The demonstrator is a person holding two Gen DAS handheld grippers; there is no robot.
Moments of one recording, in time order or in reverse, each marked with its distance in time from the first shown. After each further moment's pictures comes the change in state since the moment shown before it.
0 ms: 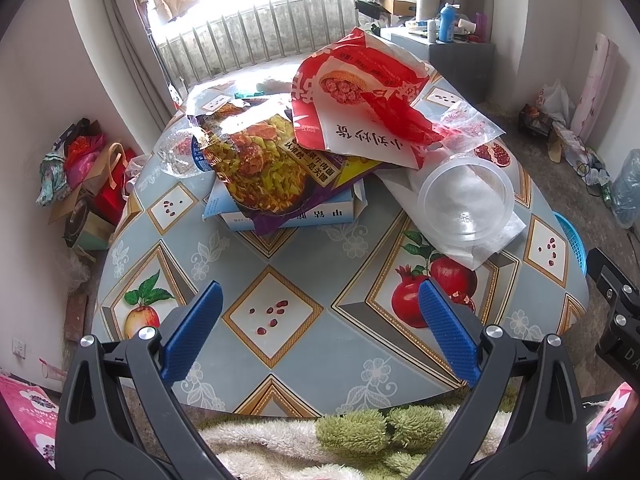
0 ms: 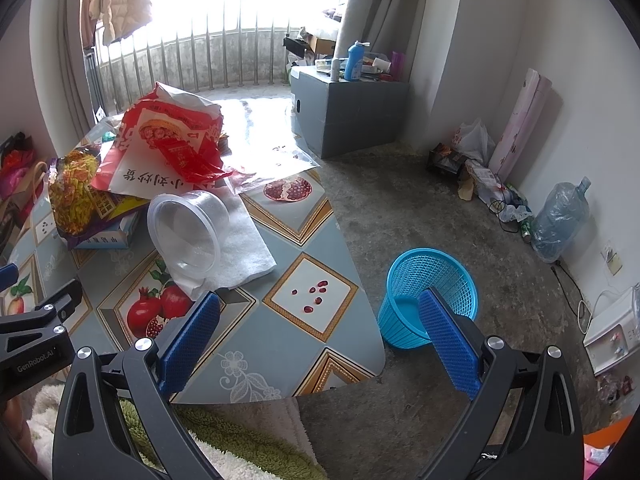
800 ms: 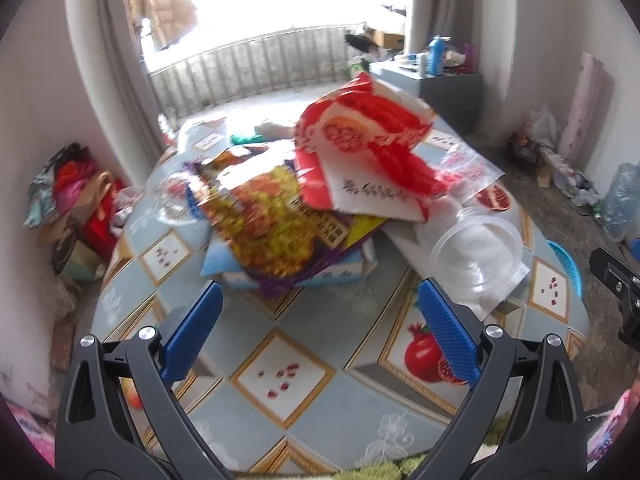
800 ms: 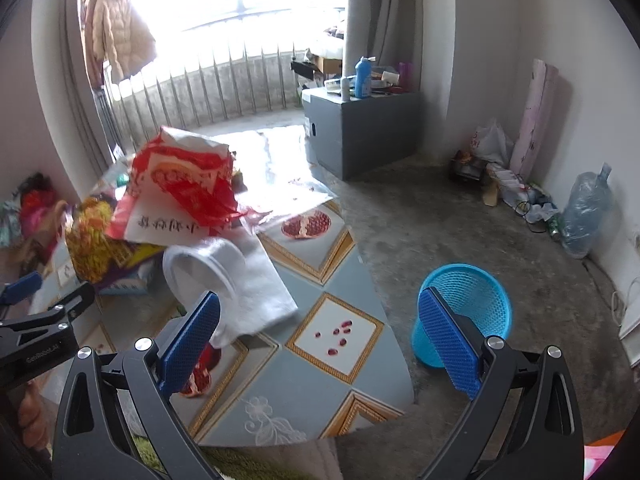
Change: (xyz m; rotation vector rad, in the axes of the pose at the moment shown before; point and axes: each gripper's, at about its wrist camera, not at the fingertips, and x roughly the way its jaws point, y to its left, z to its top) left arm 0.015 0.018 0.027 0.027 -0.142 -0.082; right arm 0.012 -0.011 0.018 0.106 -0.090 0.131
